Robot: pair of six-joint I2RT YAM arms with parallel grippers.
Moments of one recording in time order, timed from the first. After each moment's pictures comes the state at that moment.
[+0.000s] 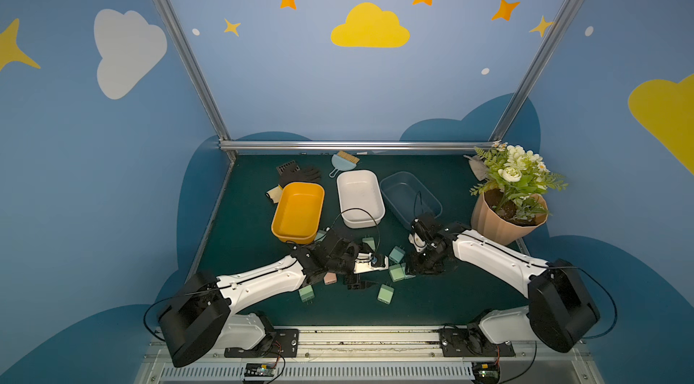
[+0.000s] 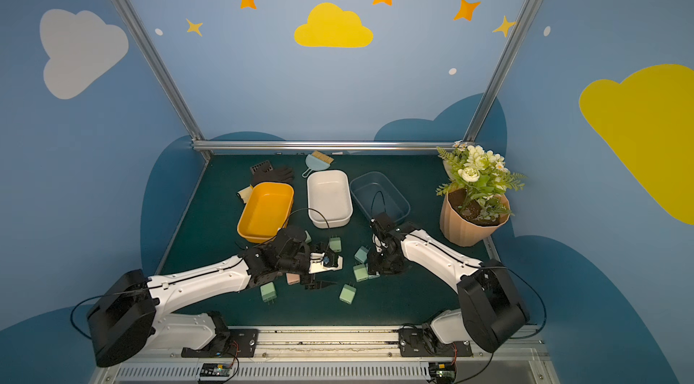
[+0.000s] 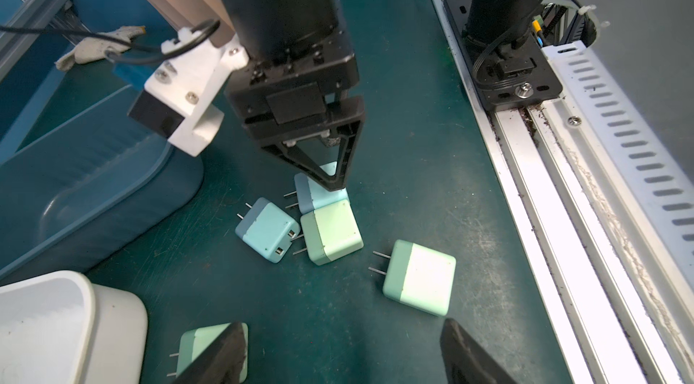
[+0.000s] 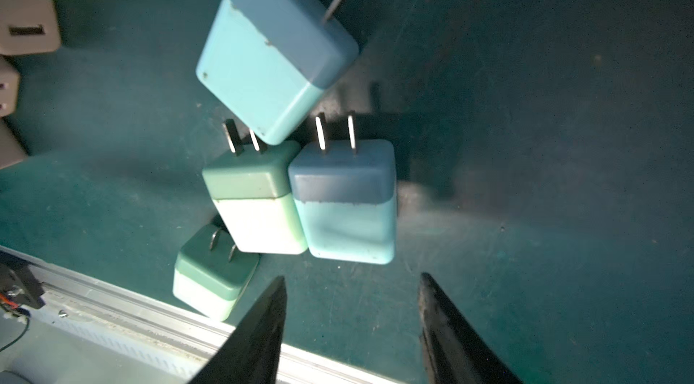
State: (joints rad) left arm -0.87 1.31 0.67 -0.05 0.46 0.63; right arm 0.63 1.43 0.84 -0.86 -0.19 0.45
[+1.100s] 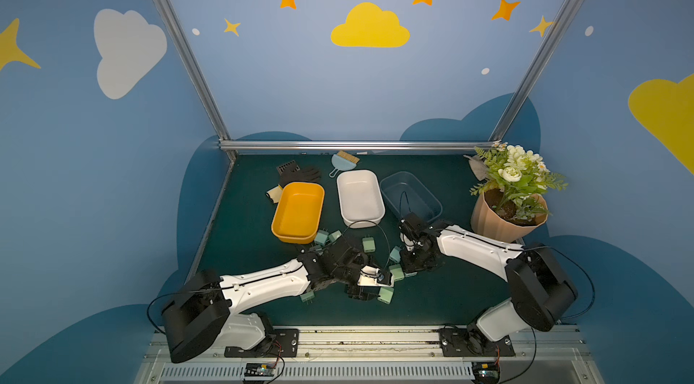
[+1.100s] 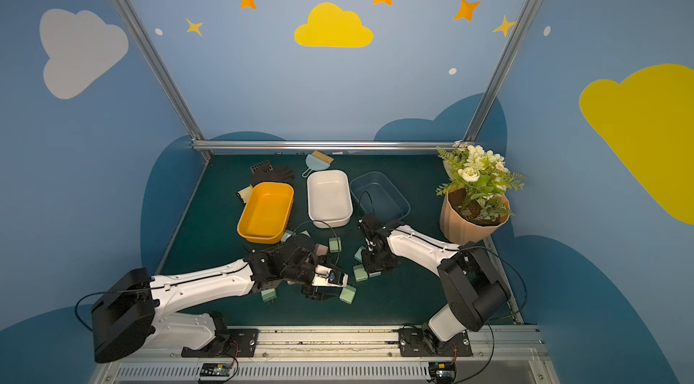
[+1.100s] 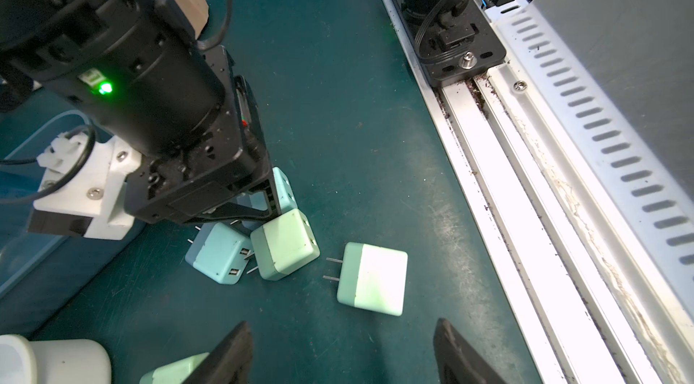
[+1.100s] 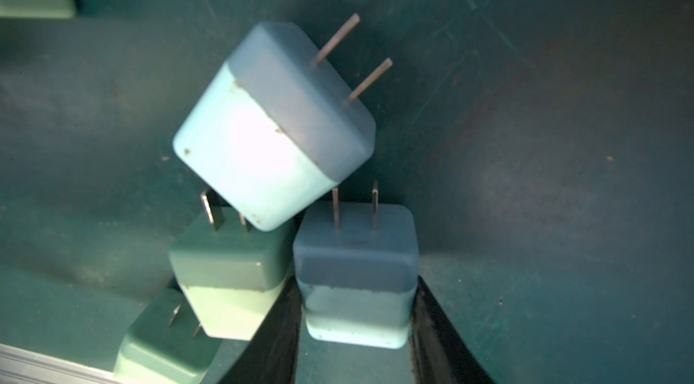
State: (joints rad) left arm -0.97 1.32 0.69 -0.13 0.42 0.72; right arm 0.69 1.55 0.88 -0.81 -0.08 0.42
